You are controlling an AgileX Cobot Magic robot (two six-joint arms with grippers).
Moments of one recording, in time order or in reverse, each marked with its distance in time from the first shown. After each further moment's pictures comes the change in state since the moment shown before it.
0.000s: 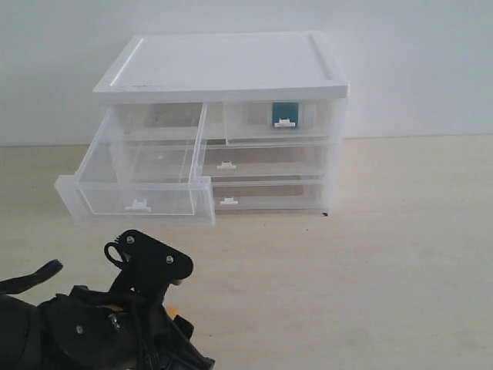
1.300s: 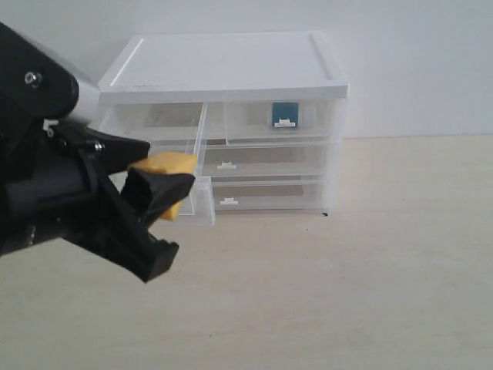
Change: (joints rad) left arm -0.059 -0.657 -0.105 -0.364 0.033 0.769; right arm 0.000 0.000 0.000 0.000 0.000 0.000
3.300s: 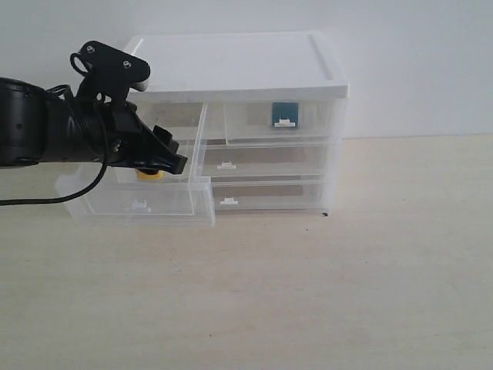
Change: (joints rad) left arm 0.513 0.571 -0.343 -0.007 0.256 0.065; right arm 0.000 0.000 0.000 0.000 0.000 0.000
